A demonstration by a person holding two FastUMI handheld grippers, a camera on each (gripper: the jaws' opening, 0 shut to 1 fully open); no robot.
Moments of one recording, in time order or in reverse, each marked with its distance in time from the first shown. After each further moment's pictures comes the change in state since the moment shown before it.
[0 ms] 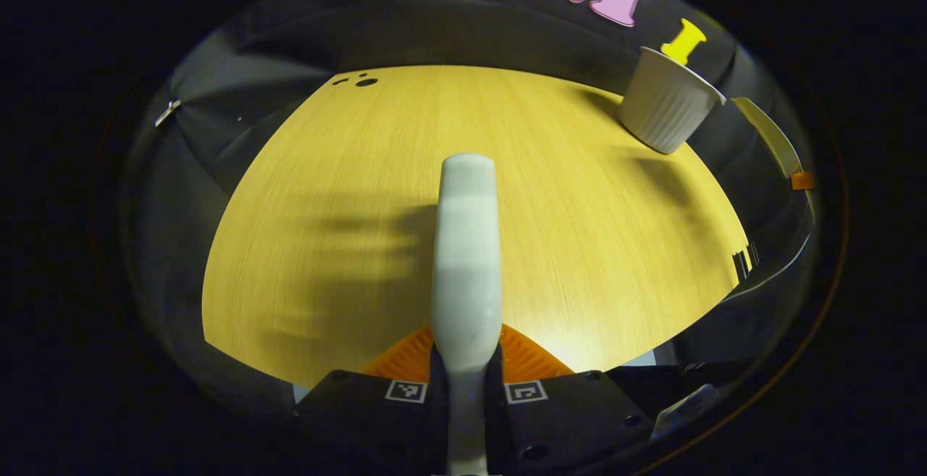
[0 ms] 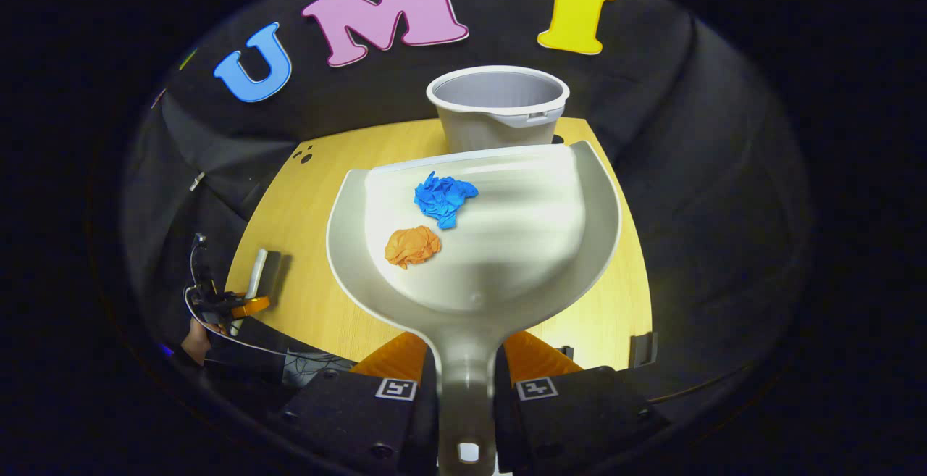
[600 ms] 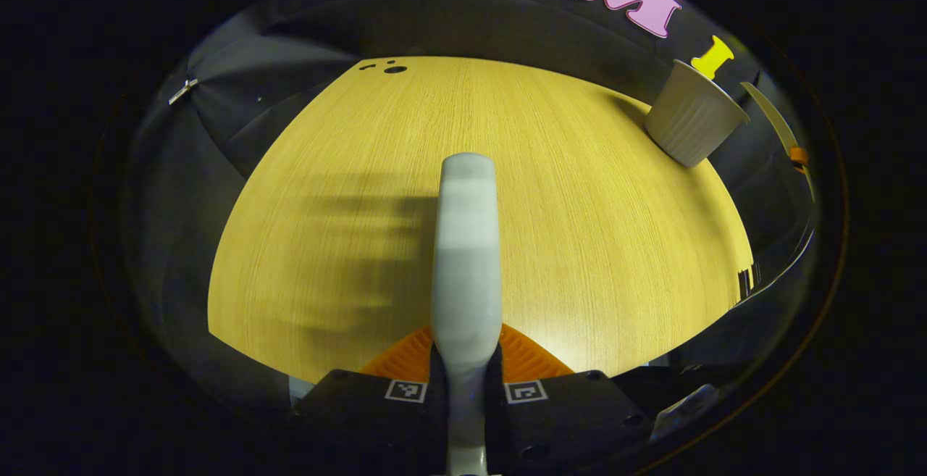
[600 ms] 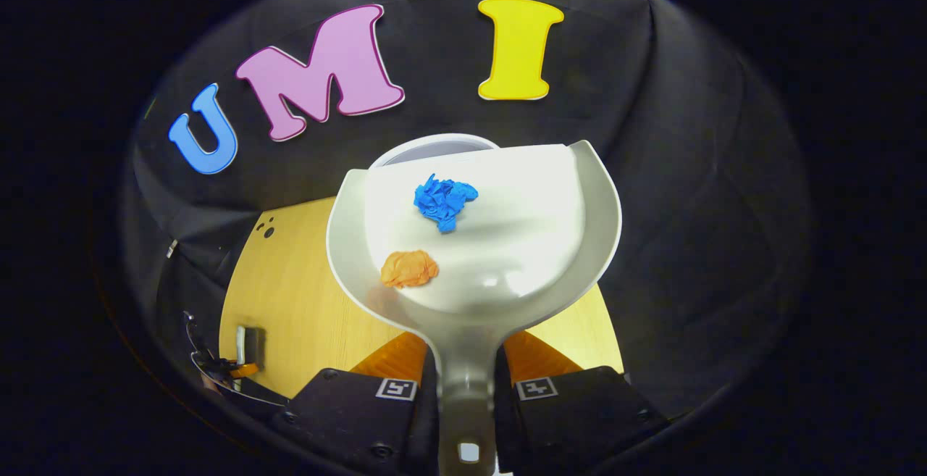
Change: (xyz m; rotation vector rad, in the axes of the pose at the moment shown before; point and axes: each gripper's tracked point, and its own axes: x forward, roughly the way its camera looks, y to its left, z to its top) left arm 0.001 0.023 0.013 -0.042 0.016 0.022; right arm 0.019 -0.041 0.101 0.111 -0.186 -0.121
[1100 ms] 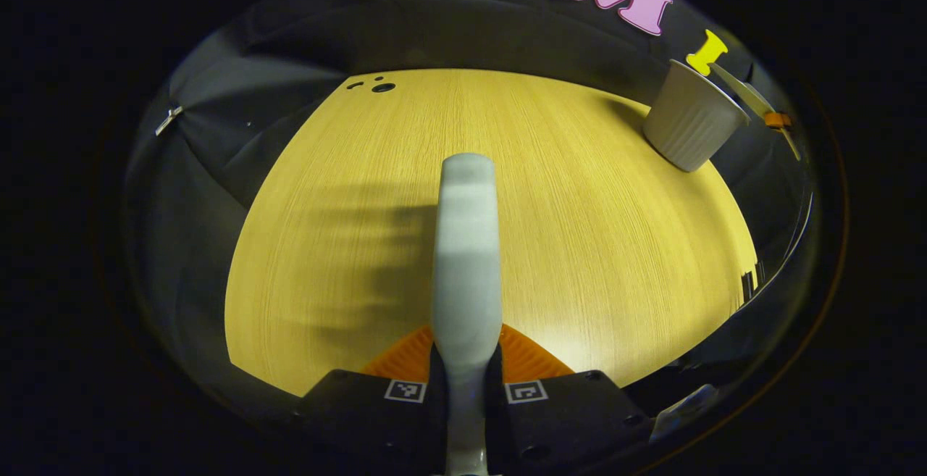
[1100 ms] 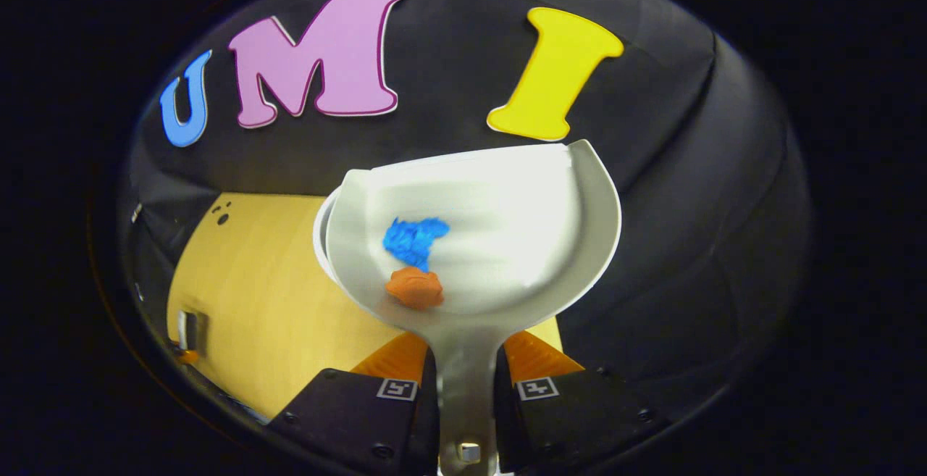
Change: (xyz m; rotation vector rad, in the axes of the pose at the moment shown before) left arm 0.003 -0.003 0.041 0.065 -0.008 0.015; right arm 0.089 -0.005 0.078 -0.267 -0.031 -0.154
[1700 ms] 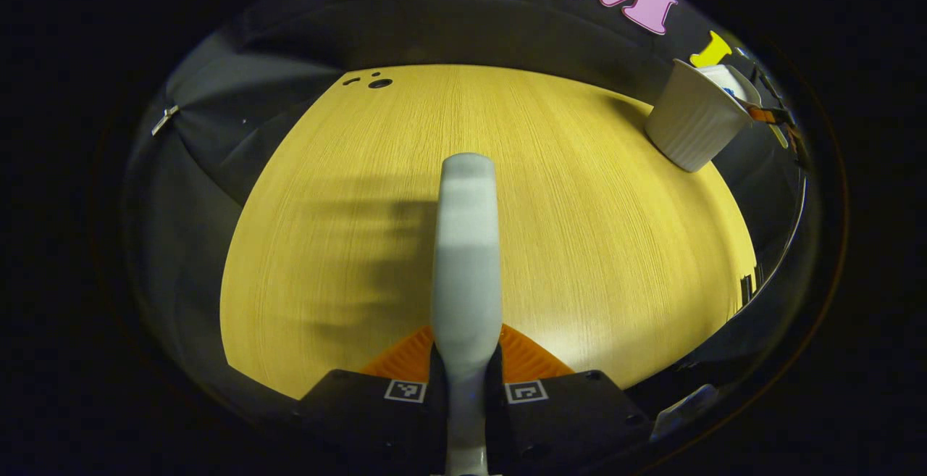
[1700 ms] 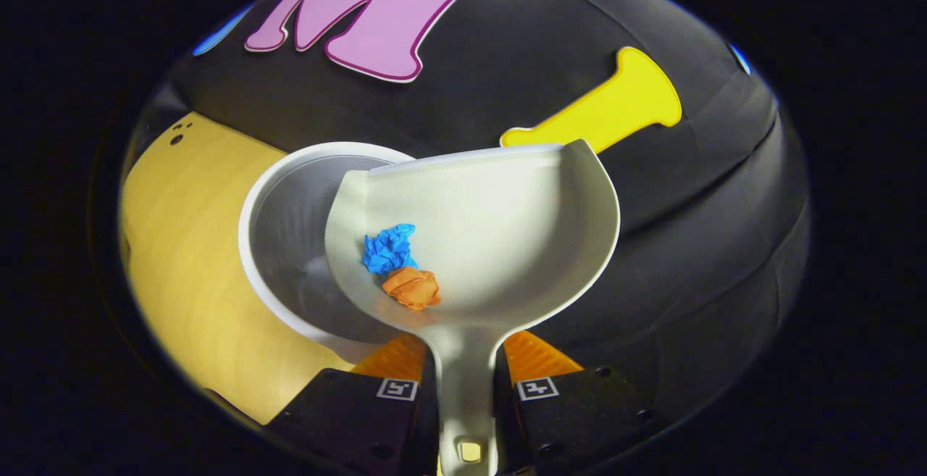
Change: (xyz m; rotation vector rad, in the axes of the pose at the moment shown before) left arm 0.006 -0.001 0.003 -0.017 0.019 -0.009; right arm 0.049 -0.017 0.026 -0.355 -0.048 -0.247
